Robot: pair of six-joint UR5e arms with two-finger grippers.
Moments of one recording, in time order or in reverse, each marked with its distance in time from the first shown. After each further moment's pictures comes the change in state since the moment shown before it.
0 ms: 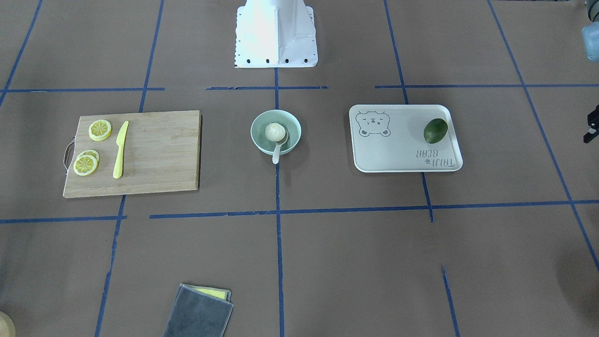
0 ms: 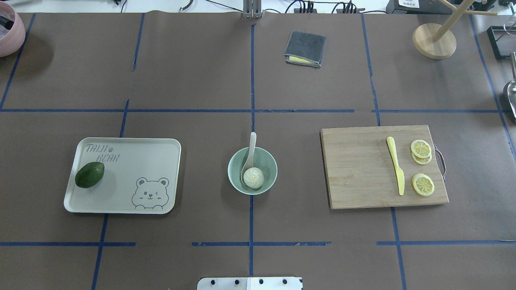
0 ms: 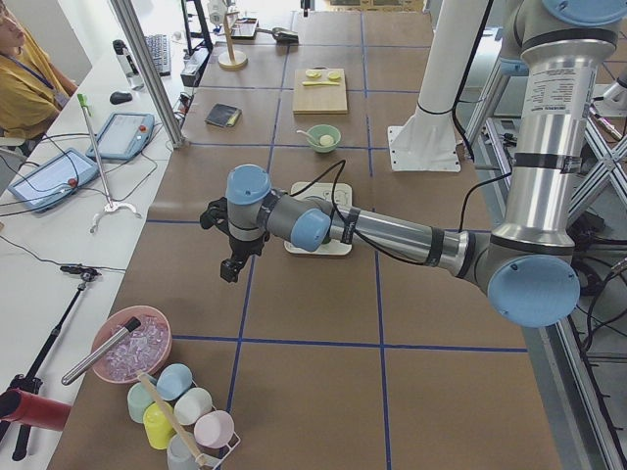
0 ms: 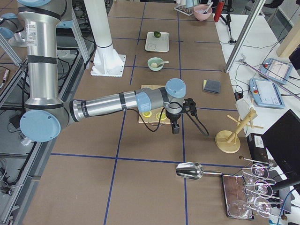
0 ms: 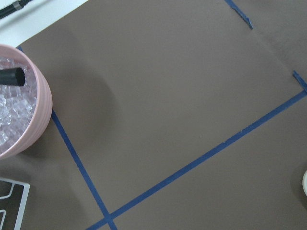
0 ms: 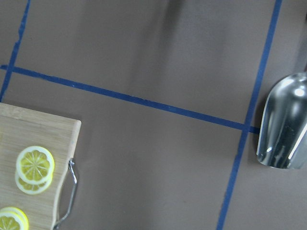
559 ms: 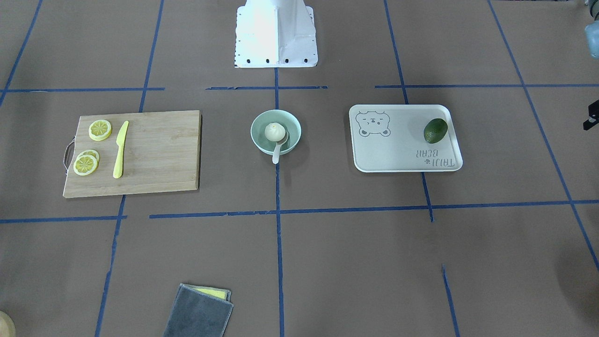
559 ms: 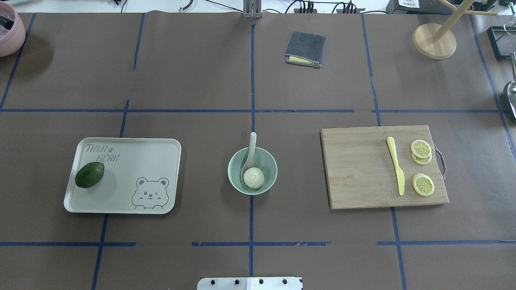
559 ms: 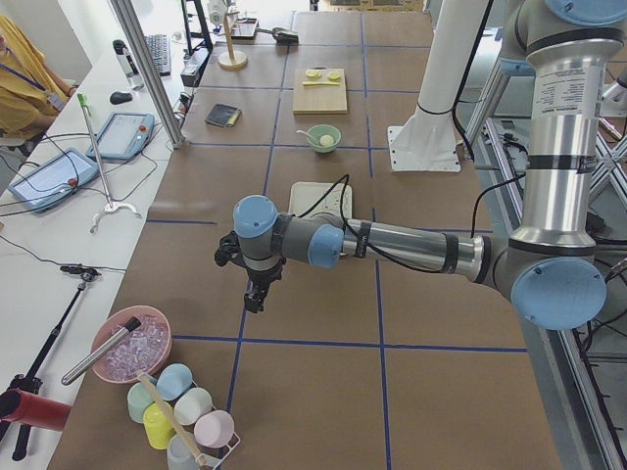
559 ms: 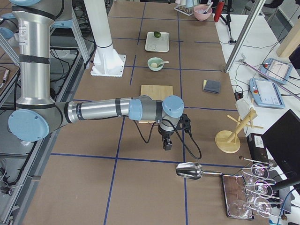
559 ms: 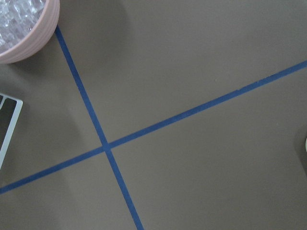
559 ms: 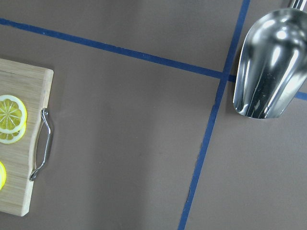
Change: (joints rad) left arm -0.007 0.078 0.016 0.049 -0.017 0.006; right arm 0.049 -0.041 -0.027 -0.106 0.035 -0.144
